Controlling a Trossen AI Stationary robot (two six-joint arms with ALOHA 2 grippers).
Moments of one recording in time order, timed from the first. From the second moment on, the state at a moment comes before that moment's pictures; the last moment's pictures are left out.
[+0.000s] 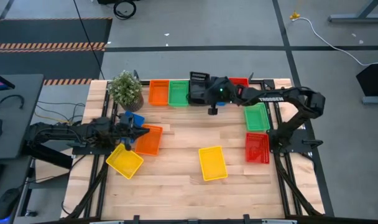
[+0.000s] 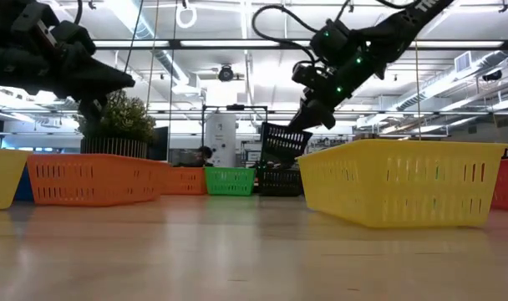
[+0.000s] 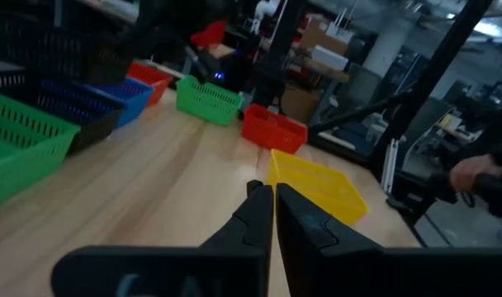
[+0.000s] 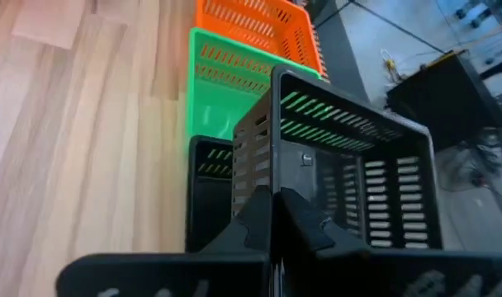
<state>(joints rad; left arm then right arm) 0.03 0.25 0.01 0.20 -0.05 -0.38 -0.44 1.55 0.92 0.04 0.05 -0.58</state>
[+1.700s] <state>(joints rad) 0.03 0.25 0.01 0.29 -0.09 -0.27 -0.43 1.59 0.92 0.10 0.09 -0.58</state>
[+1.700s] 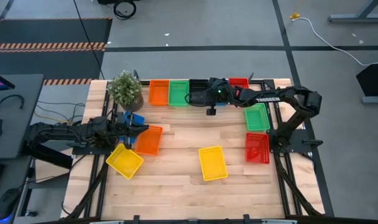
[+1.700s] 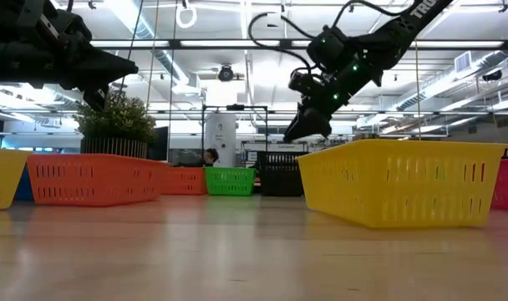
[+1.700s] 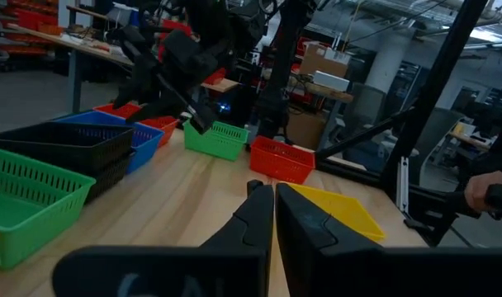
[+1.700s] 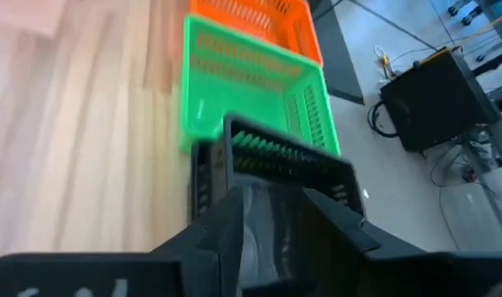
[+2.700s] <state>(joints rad) 0.03 0.25 0.01 0.30 -0.15 -0.27 -0.19 1.60 0.92 0.19 0.06 -0.24</state>
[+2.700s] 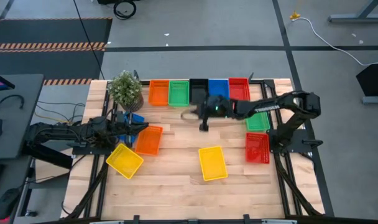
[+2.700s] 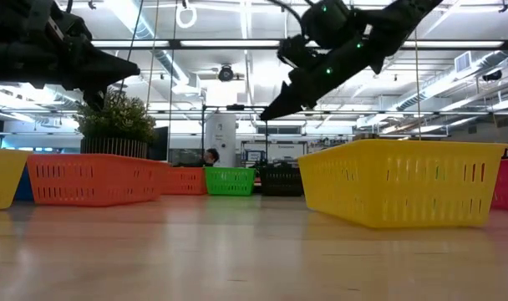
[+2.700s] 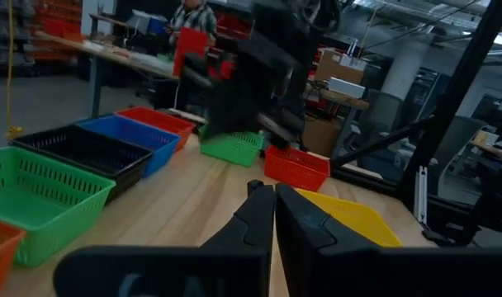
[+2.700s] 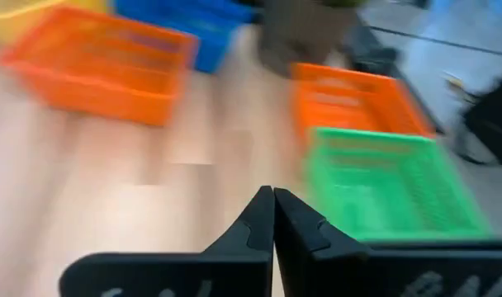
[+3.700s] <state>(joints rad) -0.40 0.96 0.59 -0.19 -0.50 -0.16 0.22 1.62 0.81 0.23 0.35 -0.15</state>
